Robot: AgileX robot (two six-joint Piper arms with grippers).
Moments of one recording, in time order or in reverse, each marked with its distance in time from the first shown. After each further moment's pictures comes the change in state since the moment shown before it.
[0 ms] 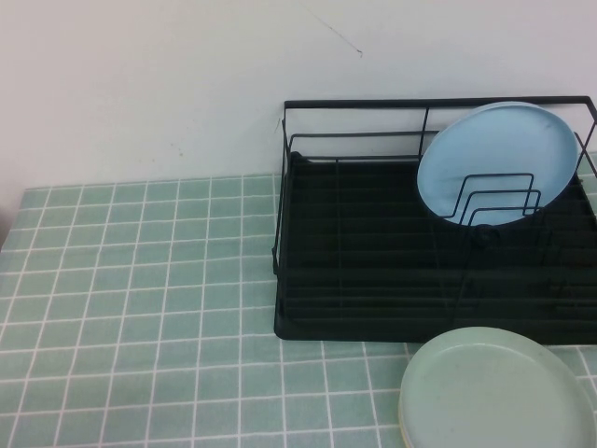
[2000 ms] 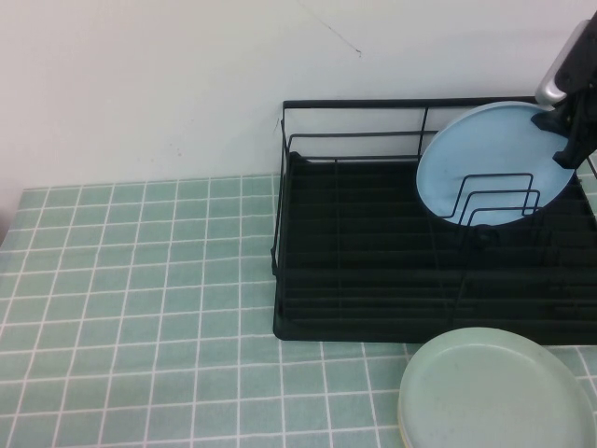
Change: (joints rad) right arm 0.045 0.877 -0.690 0.041 -0.180 -0.611; left arm 0.000 0.000 0.000 0.000 0.000 0.000
